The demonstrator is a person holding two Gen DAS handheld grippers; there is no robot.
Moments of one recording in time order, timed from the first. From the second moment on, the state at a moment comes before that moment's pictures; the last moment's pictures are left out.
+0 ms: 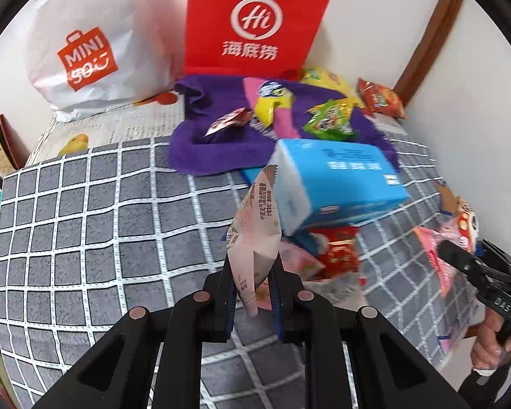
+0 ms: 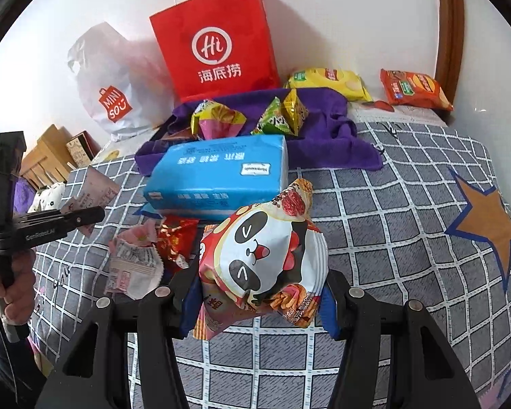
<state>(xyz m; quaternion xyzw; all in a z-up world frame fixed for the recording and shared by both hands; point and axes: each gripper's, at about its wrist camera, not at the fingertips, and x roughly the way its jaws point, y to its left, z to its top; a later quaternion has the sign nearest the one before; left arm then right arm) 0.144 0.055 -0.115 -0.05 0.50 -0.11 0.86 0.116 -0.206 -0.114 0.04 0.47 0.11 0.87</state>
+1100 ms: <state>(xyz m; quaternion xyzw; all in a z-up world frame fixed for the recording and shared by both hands) 0.238 0.017 -0.035 -0.05 0.47 -0.14 0.87 0.230 -0.192 -0.021 0.02 0.39 0.11 0.92</state>
